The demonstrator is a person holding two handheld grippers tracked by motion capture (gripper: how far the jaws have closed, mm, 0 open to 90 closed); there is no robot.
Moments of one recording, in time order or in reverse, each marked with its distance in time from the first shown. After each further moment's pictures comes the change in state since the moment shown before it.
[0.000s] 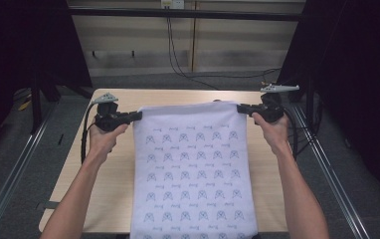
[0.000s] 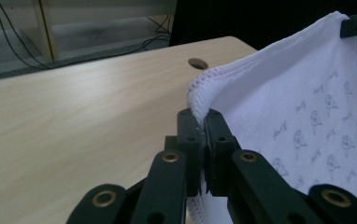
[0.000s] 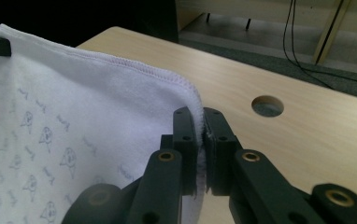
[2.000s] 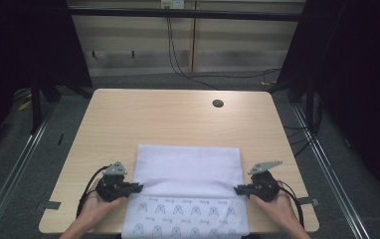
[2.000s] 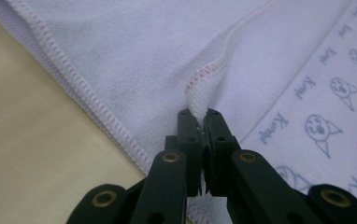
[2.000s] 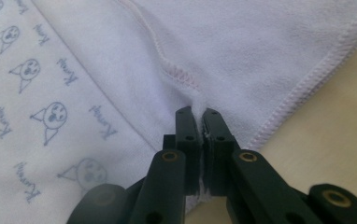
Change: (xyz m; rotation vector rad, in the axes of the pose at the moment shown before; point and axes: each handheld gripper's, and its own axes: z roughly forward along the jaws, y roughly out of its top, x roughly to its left) left arm -0.059 -0.161 -0.025 0.335 -0.086 0.060; right arm 0.083 -0.175 -0.026 0.408 0.120 -0.044
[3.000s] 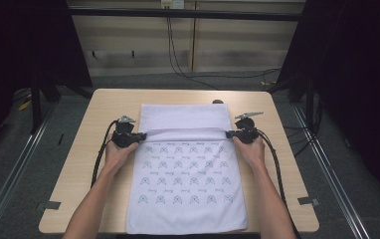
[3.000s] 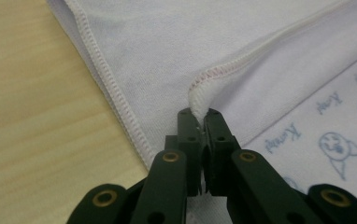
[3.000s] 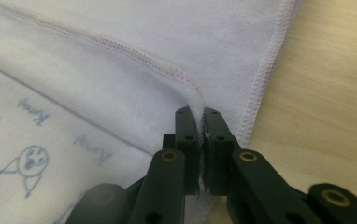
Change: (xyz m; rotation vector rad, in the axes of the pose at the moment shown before) left arm 0.106 0.086 0.064 -0.095 0.195 -0.137; right arm -0.114 0.114 0.072 -0.154 -0.224 0.145
